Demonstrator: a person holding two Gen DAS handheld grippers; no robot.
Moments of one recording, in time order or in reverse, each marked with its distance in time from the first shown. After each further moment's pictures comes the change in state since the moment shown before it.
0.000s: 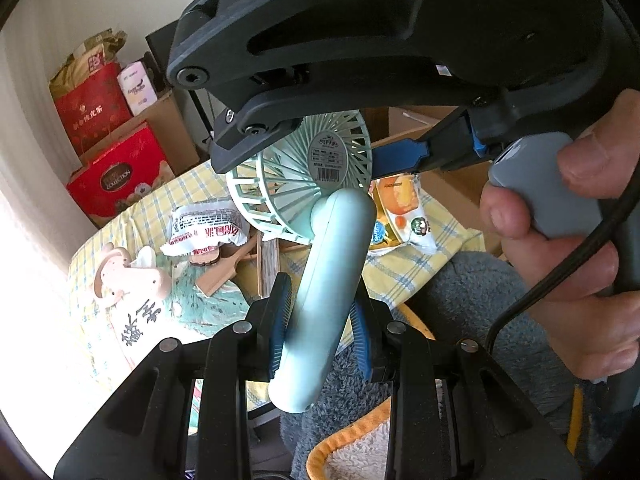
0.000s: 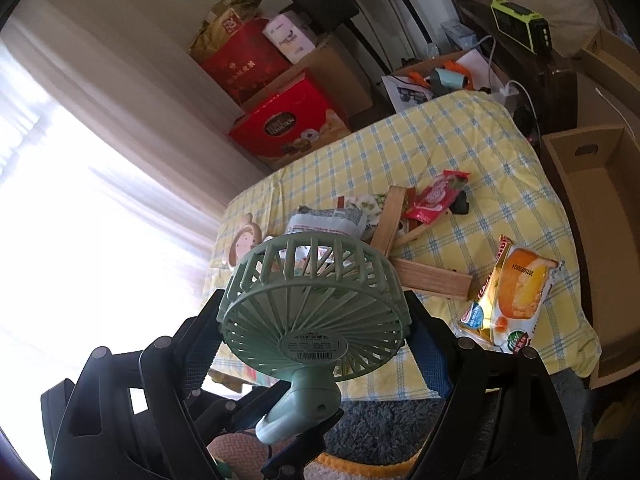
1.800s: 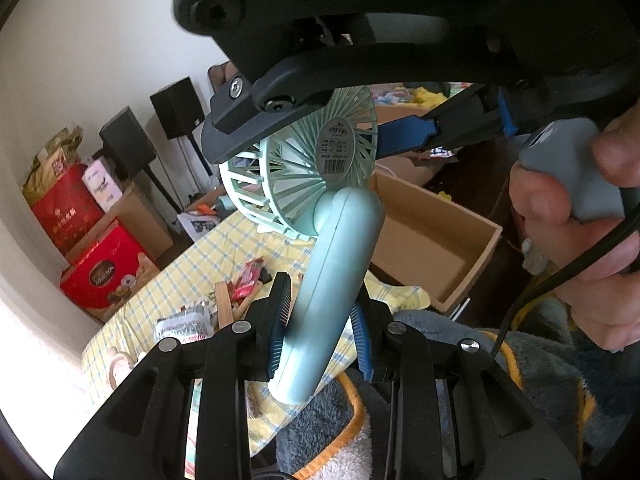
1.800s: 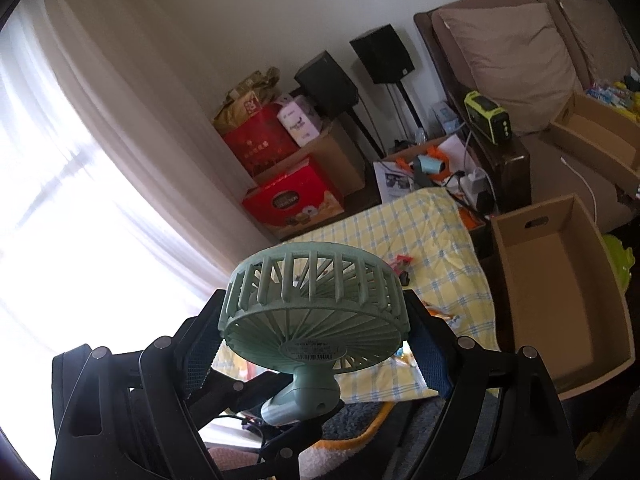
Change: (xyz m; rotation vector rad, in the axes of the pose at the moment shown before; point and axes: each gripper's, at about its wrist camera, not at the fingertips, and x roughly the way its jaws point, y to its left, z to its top) left arm -0.076 -0.075 0.070 0.226 -0.146 -0.071; right arm -0.156 -0.005 0.006 -0.073 -0.256 -0.014
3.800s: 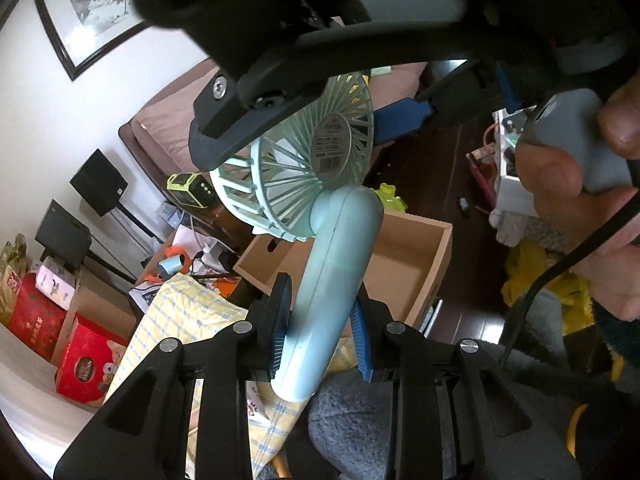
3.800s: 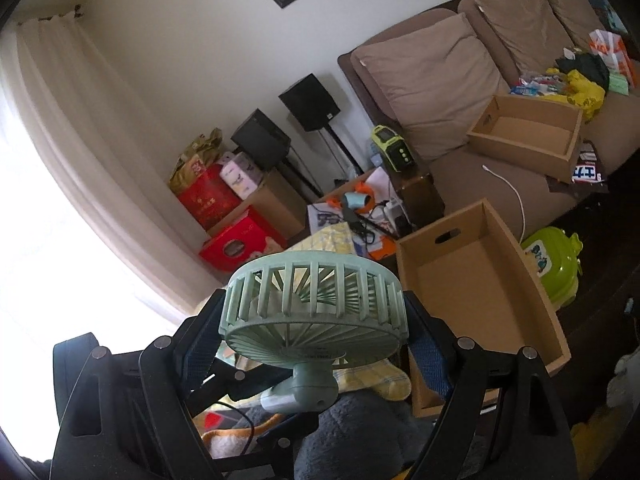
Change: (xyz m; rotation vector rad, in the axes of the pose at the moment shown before) left arm 0.058 -0.149 0.053 0.323 -0.003 -0.105; right arm -0.107 -0.157 -0.018 0.140 -0.157 -0.074
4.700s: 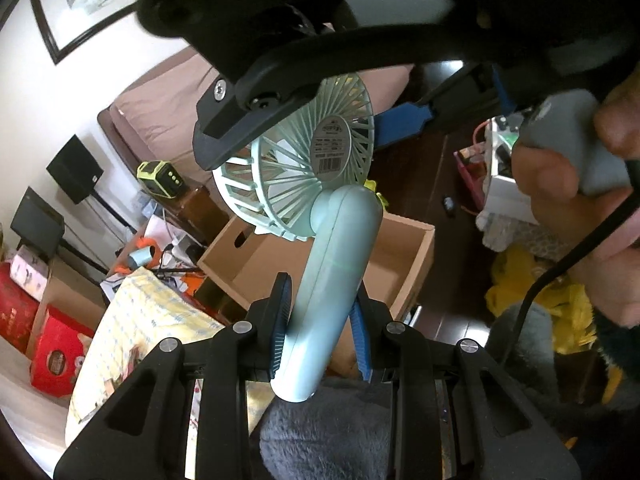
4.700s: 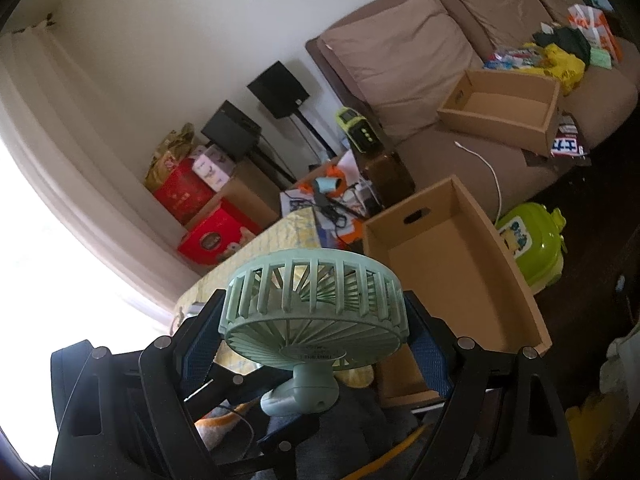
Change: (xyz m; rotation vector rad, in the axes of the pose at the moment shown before) left arm 0.043 -0.028 -0.001 -0.027 0.023 -0.059; right arm 0.008 -0.053 -0.006 0.061 0.062 -0.059
